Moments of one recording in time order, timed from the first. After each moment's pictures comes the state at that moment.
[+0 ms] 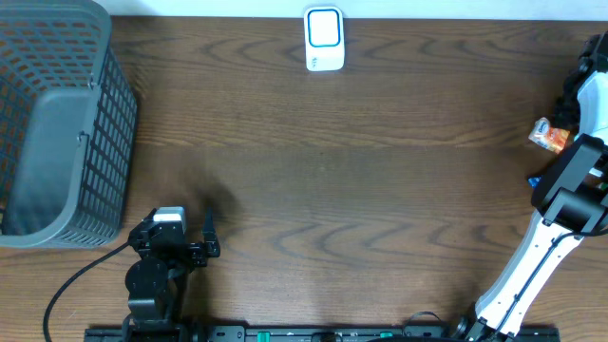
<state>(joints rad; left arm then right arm) 0.00 0.03 0.13 -0.44 -0.01 -0.01 -0.46 2.47 2.17 -0.98 0.57 -0.08</state>
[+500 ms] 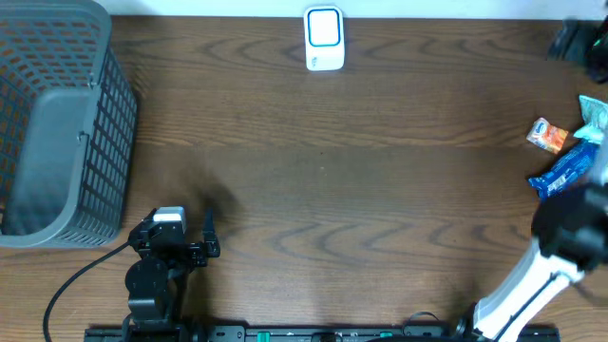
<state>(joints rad) 0.00 0.03 0.13 -0.44 -0.01 -0.01 -0.39 2.06 2.29 -1.12 -0.09 0.10</state>
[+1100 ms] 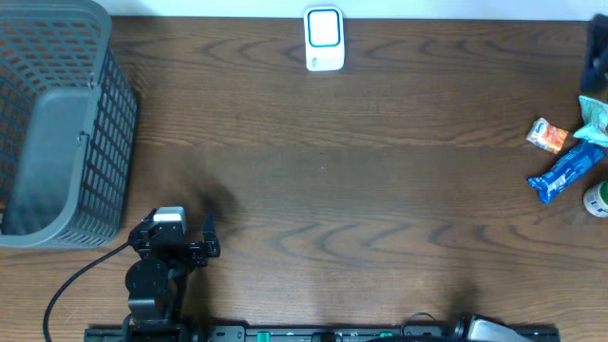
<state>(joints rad) 0.00 0.03 0.13 -0.44 -0.01 -0.01 -0.29 1.35 2.33 -1.25 -0.27 0.13</state>
